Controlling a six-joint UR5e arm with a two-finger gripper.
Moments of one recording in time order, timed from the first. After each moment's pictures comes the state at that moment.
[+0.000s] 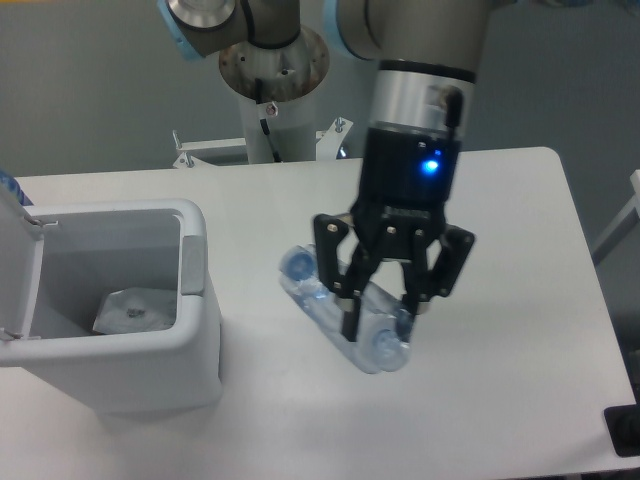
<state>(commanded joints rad) 2.45 -1.87 -1.21 -0.88 1.03 0.04</state>
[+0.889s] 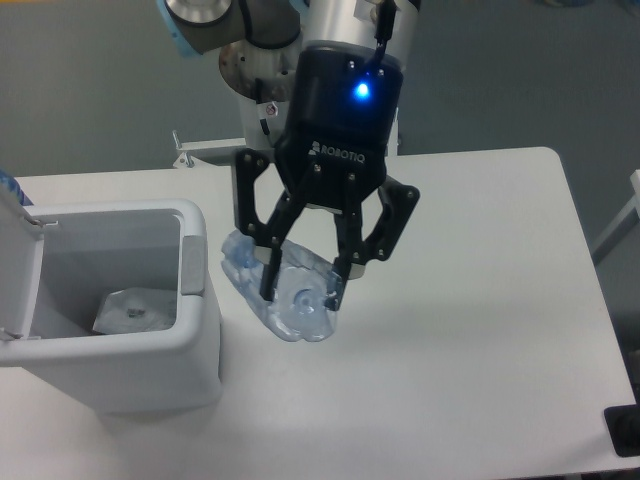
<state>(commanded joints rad) 2.40 -1.85 -1.15 -0.83 0.95 0.00</state>
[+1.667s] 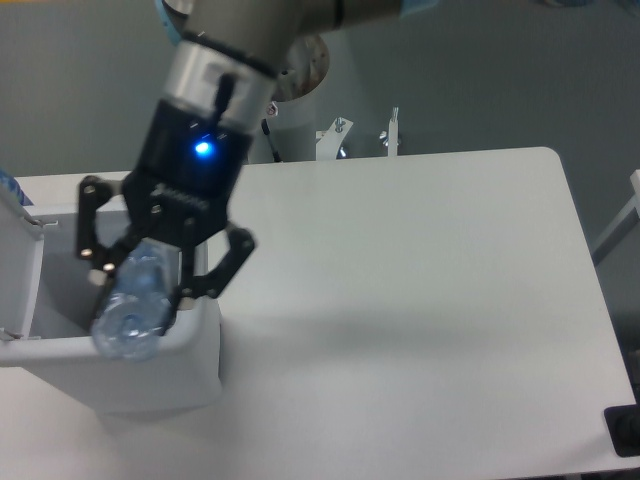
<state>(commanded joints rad) 2.22 -1.85 -1.29 -0.83 0.96 0.00</state>
